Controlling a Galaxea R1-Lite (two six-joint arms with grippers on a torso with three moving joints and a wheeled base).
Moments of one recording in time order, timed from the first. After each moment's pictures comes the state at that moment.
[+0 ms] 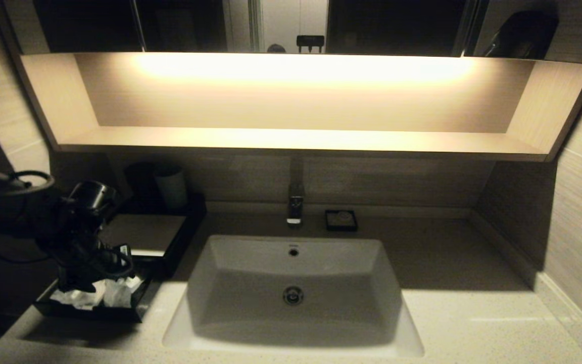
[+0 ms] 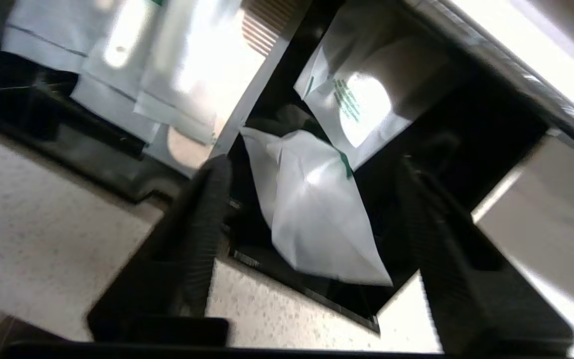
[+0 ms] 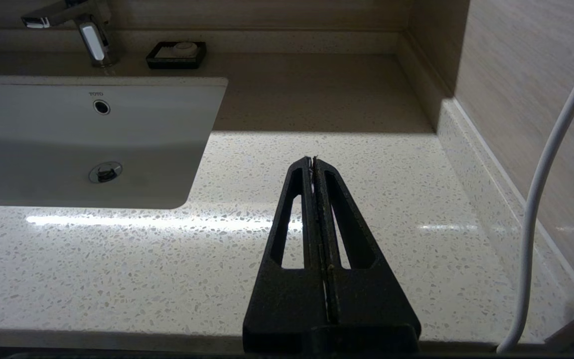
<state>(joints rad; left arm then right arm) 0.08 1.96 -1.14 0.37 0.10 -0.38 0.00 0.00 0.00 0.01 -0.01 0.00</state>
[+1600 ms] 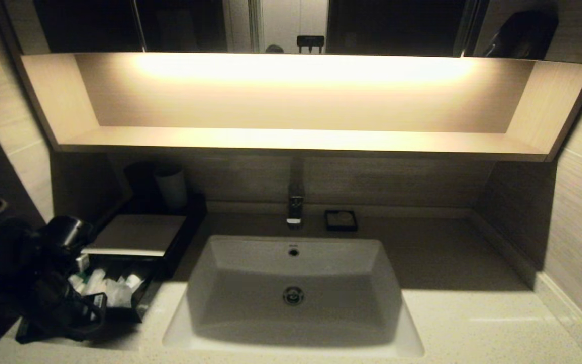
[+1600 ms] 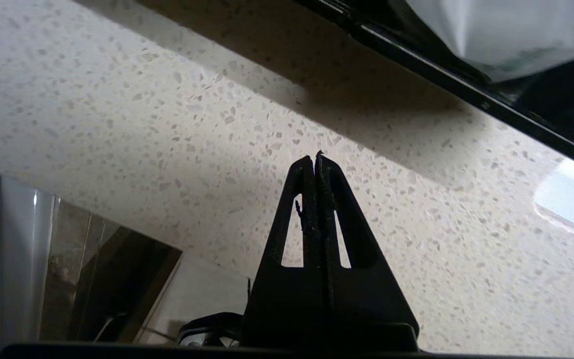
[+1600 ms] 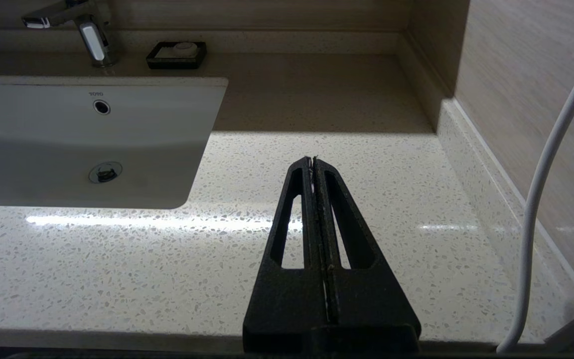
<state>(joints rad) 0.11 1.82 -0.85 0.40 0.10 -0.23 0.00 0.00 0.00 0.01 -0.01 0.00</state>
